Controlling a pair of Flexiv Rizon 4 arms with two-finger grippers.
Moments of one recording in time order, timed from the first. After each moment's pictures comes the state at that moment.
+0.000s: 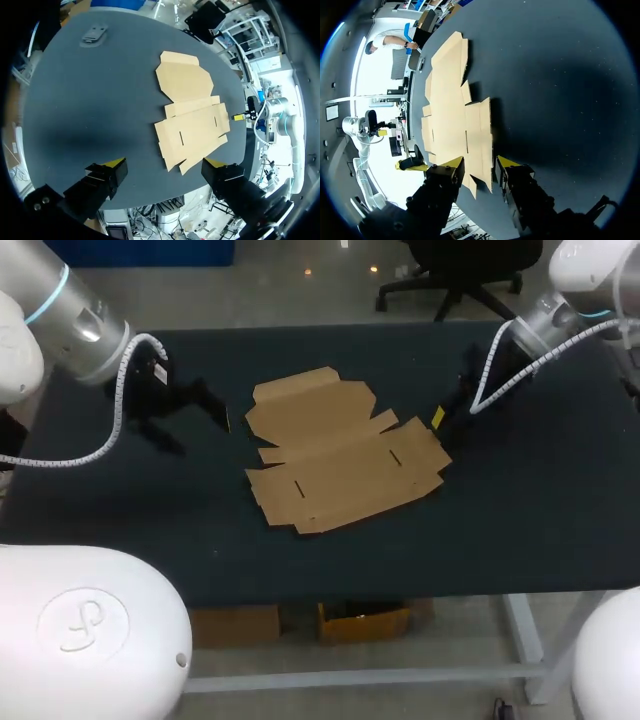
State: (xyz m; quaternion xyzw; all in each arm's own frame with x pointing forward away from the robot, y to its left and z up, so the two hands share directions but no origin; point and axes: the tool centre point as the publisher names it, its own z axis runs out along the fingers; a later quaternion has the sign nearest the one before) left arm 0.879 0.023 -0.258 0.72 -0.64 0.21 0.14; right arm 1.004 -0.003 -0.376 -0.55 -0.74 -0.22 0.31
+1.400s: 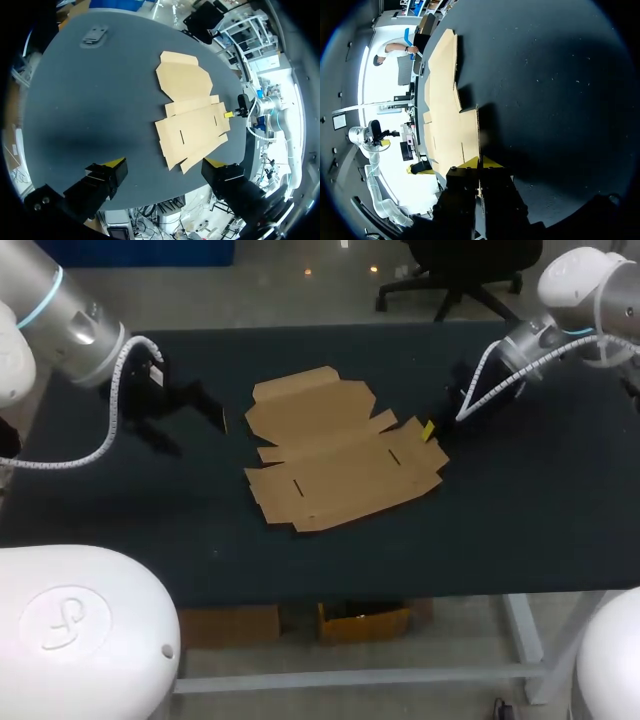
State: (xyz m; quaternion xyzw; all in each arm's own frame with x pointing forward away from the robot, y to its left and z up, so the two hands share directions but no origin) left arm 0.877 0.028 -0.258 0.72 -0.65 0.22 0.13; right arm 1.012 0.020 -0.408 -0.56 -0.71 -0.24 0.35
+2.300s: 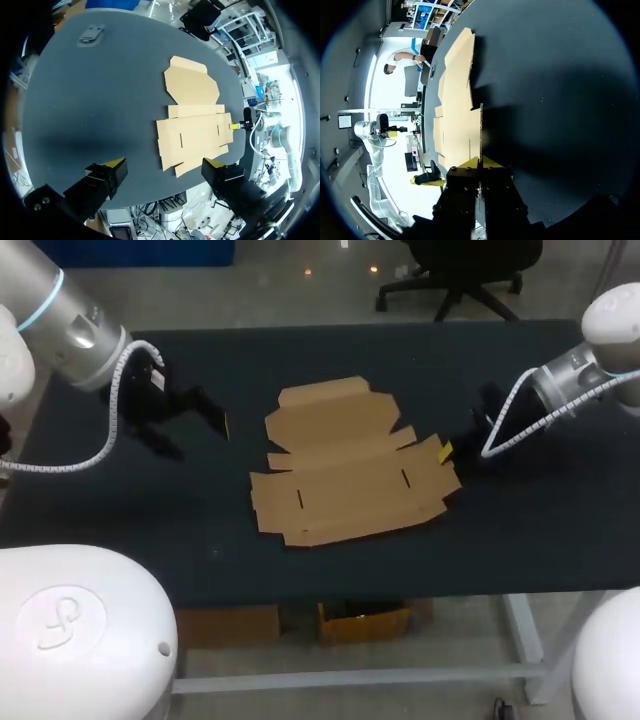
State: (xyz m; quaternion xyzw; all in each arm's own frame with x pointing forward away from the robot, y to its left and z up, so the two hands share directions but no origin) left arm 0.867 0.023 -0.259 0.71 -0.66 0.22 0.14; right arm 0.935 0.005 -0.389 -0.59 -0.67 -0.30 0.33
